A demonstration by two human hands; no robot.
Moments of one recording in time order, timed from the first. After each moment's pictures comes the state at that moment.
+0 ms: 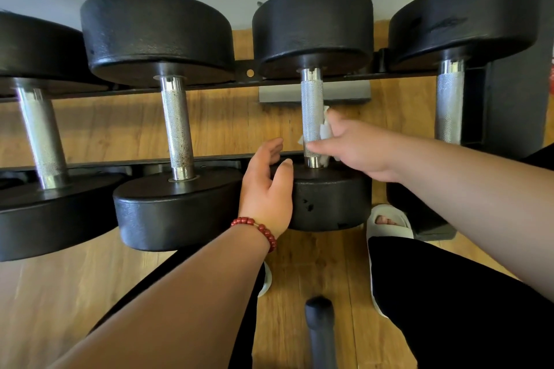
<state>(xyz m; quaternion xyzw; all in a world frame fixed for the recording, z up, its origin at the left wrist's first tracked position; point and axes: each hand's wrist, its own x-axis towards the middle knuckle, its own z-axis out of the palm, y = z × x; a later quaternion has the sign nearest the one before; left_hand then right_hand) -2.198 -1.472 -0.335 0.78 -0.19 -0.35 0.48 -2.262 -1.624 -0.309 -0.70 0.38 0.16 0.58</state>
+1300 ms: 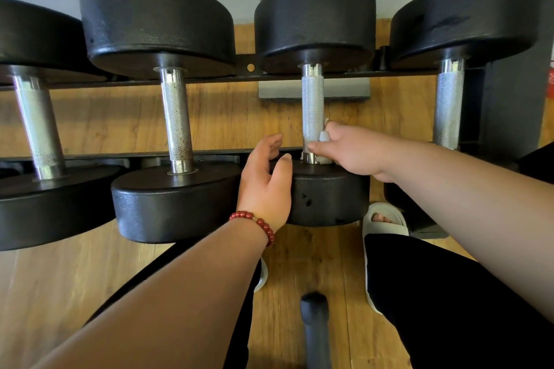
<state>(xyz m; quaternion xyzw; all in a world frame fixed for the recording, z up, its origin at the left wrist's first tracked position) -2.198 -1.471 -0.335 0.78 -0.19 -0.36 0.48 -2.266 -1.617 -0.300 -0.78 0.38 0.24 0.43</state>
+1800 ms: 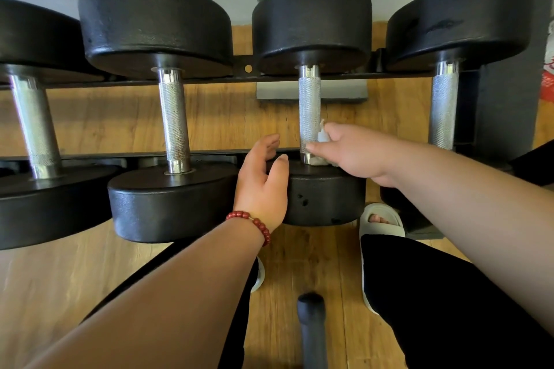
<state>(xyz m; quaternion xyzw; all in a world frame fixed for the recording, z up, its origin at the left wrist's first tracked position) -2.197 -1.471 -0.336 0.78 -0.19 -0.36 0.48 -2.269 -1.616 -0.295 -0.77 0.39 0.22 0.46</state>
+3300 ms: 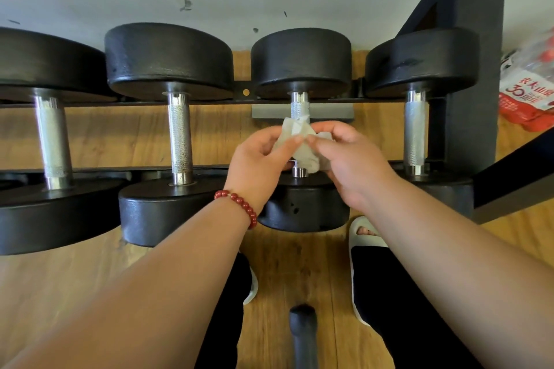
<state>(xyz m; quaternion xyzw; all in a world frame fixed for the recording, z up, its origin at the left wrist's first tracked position) -2.179 -1.493 -0.284 0.71 -0.21 -0.40 0.54 -2.277 -1.588 -0.271 -0.56 0.50 -0.11 0.66</state>
